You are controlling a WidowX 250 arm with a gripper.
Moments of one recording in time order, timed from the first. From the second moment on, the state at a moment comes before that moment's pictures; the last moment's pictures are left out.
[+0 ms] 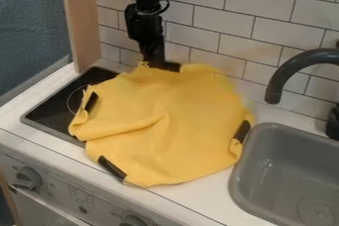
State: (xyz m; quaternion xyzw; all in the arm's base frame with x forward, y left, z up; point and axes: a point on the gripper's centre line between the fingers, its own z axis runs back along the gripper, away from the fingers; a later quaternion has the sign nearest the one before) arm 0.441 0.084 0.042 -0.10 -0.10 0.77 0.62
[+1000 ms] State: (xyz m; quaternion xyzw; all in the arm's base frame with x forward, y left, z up) arm 0.441 0.090 0.028 -0.09 -0.10 0.77 0.62
